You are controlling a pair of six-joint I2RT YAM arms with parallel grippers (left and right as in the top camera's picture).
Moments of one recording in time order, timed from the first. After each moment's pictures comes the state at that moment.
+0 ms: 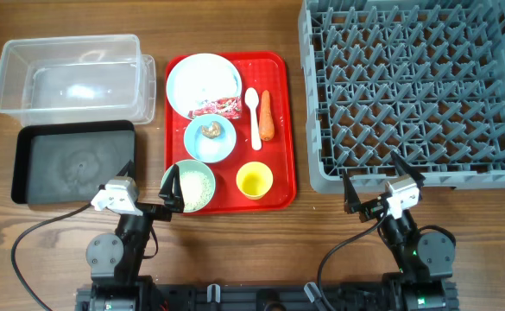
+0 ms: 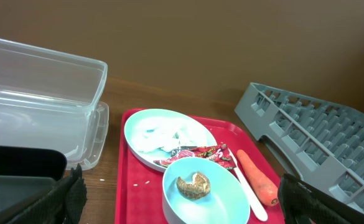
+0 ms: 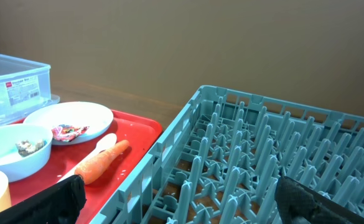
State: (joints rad) left arm 0.00 0.01 0.01 -0.05 0.19 -0.30; right arm 0.07 0.02 0.01 0.02 -0.25 -0.12
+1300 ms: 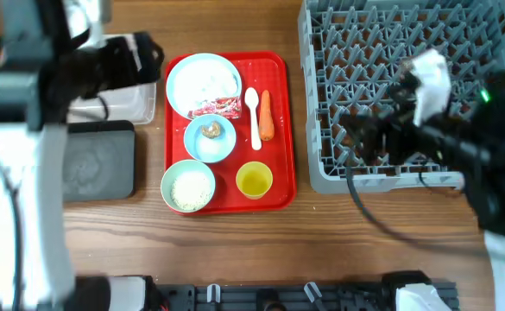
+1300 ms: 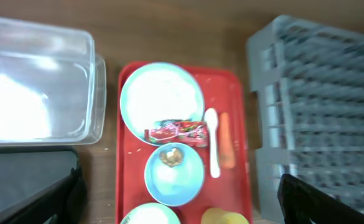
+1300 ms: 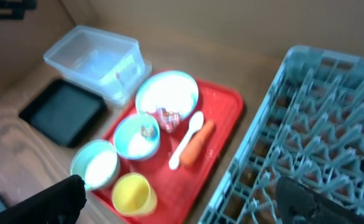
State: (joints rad) left arm -0.02 1.55 1.94 -1.28 0.23 -0.20; right arm 0.08 1.11 1.45 -1.00 -0.54 -0.16
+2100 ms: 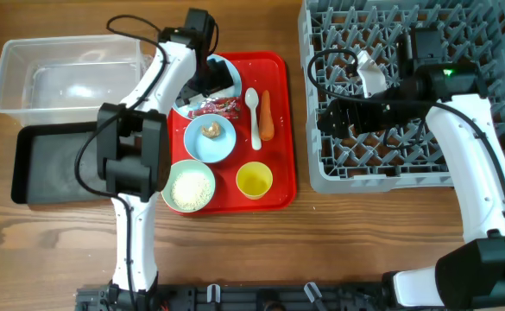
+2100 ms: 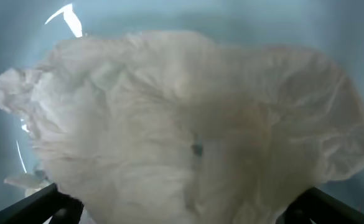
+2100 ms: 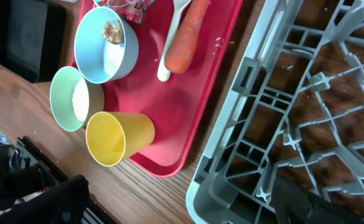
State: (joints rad) left arm -0.25 2.36 1.95 -0.99 0.00 -0.61; right arm 0.08 1.60 1.47 -1.20 -0.55 -0.18
